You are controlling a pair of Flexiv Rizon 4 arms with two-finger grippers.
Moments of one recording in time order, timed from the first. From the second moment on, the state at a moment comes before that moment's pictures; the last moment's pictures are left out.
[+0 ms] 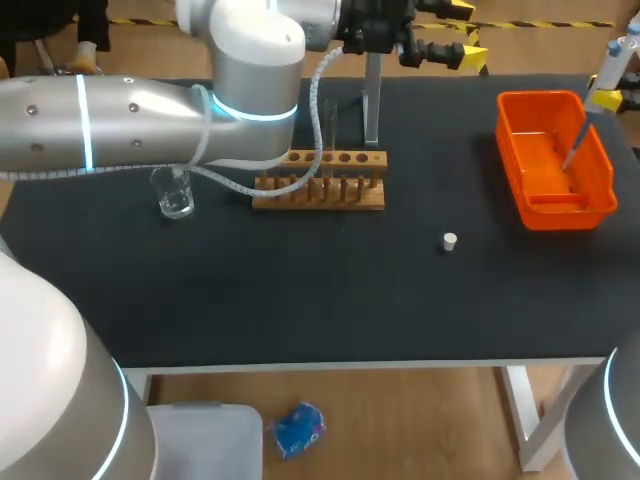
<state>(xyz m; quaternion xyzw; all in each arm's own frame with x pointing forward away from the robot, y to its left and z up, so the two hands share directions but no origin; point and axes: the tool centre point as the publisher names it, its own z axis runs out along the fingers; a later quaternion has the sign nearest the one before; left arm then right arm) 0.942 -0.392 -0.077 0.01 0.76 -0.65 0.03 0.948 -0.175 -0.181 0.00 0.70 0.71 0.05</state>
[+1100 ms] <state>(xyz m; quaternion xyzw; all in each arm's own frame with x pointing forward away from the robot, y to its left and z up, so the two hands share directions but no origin) 0.973 -0.515 -0.086 0.01 0.77 -0.64 0.01 0.948 -0.175 -0.181 0.00 0.70 0.71 0.05</state>
